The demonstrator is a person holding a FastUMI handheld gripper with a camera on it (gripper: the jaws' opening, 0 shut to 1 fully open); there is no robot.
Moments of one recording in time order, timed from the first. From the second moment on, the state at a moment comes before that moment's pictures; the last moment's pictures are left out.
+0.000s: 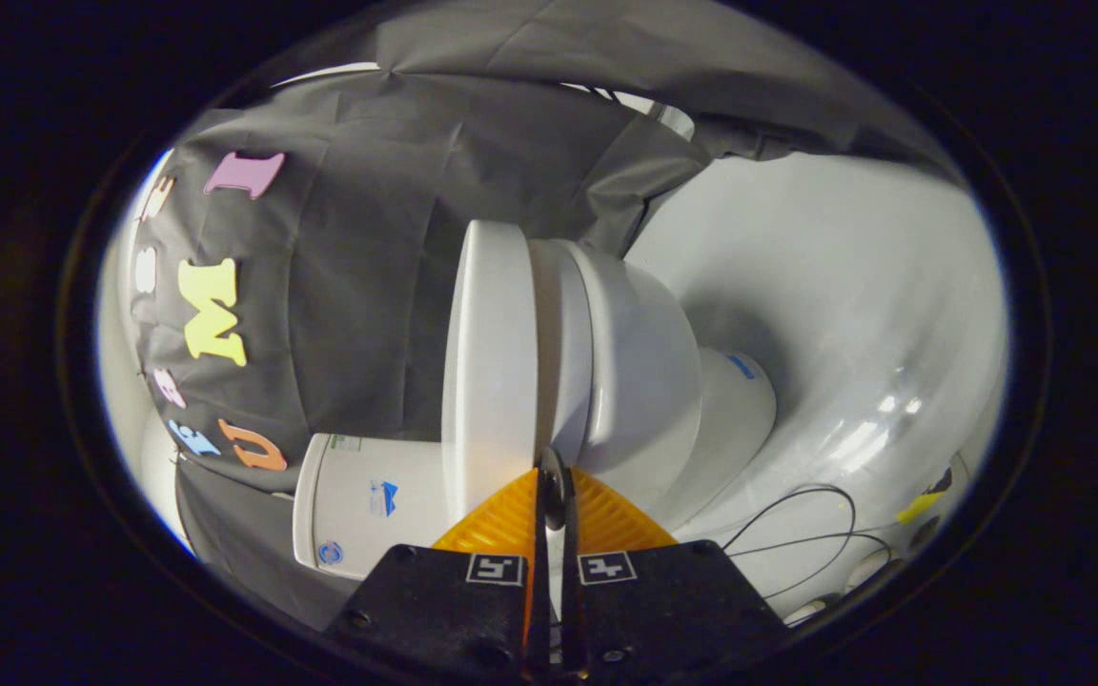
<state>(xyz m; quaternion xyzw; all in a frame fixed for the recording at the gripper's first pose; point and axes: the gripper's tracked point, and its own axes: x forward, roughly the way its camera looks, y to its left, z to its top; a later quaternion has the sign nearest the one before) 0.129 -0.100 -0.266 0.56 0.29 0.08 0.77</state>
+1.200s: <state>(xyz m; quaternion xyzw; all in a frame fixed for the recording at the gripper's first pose) 0.126 -0.082 -0.212 0.51 0.26 0.08 0.82</state>
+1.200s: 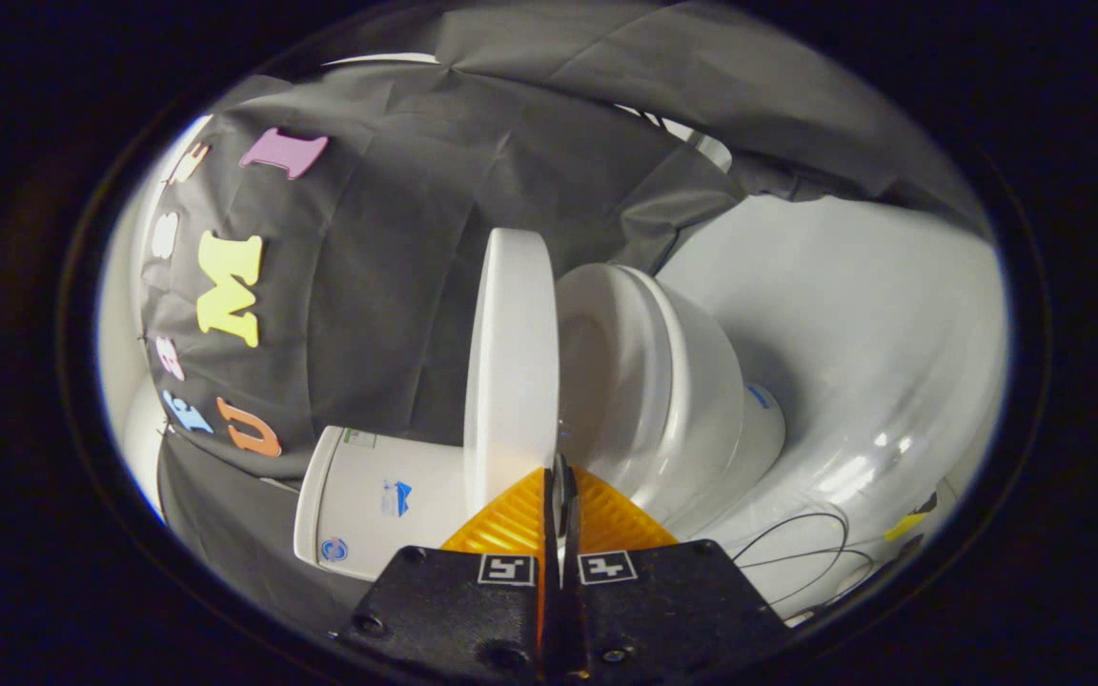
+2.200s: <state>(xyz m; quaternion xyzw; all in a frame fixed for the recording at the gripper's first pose) 0.116 -0.046 -0.137 0.45 0.23 0.08 0.86</state>
